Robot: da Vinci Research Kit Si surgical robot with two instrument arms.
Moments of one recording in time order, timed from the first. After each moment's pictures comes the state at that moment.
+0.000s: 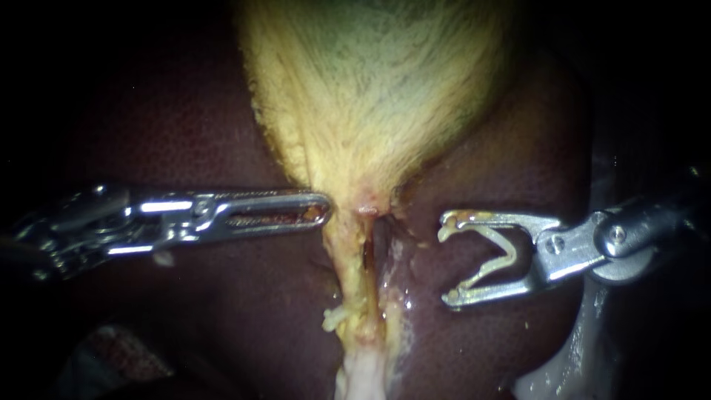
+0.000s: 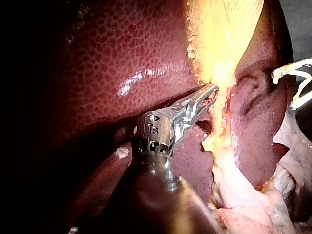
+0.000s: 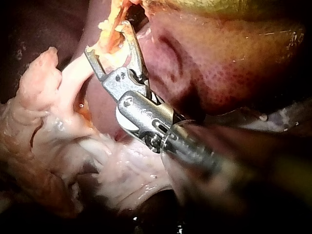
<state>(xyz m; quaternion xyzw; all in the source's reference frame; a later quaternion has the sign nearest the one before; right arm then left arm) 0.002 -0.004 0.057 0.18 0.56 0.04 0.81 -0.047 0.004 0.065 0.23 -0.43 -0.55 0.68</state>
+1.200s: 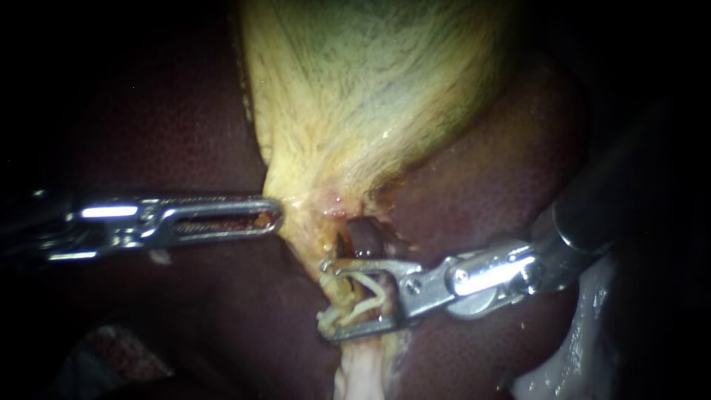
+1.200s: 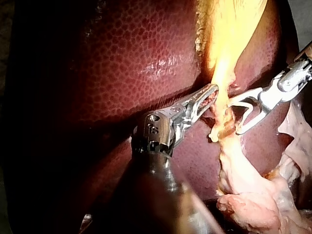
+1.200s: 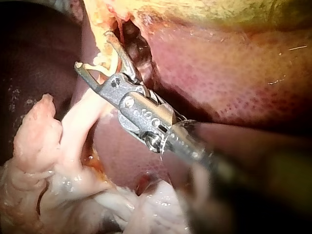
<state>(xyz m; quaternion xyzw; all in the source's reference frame) 0.013 -0.010 0.072 0.22 0.50 0.05 0.83 -0.041 0.004 0.060 0.23 -0.42 -0.55 0.68</state>
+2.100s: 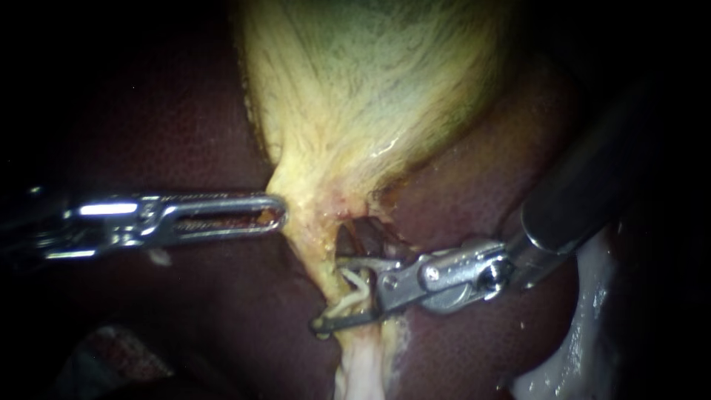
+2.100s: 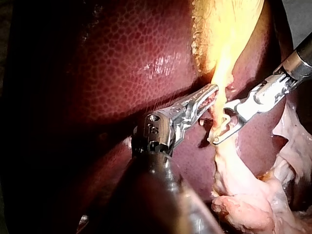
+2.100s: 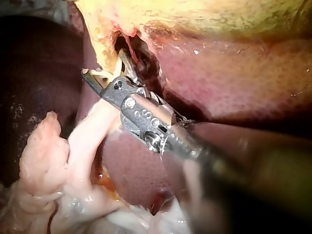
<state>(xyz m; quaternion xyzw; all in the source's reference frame) 0.018 -0.012 0.074 0.24 0.48 0.06 0.84 -0.042 0.004 0.060 0.23 -0.43 -0.55 0.68</state>
